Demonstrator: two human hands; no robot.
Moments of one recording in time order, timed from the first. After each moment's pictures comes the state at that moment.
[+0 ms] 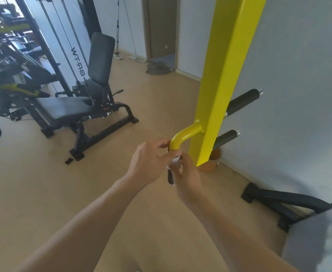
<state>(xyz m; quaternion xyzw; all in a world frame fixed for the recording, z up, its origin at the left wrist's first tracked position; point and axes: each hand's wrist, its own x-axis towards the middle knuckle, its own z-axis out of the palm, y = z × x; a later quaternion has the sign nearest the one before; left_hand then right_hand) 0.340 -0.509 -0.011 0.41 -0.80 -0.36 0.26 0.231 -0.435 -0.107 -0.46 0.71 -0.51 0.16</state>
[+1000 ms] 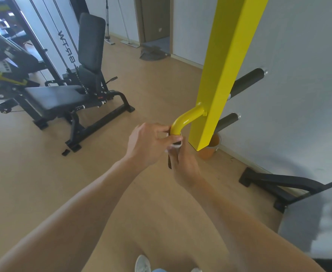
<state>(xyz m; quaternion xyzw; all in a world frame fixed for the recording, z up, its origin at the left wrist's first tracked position) 0.341 -0.531 -0.010 0.38 -0.83 -0.31 0.25 0.238 -0.454 -0.107 -0.51 0.69 -0.50 0.15</state>
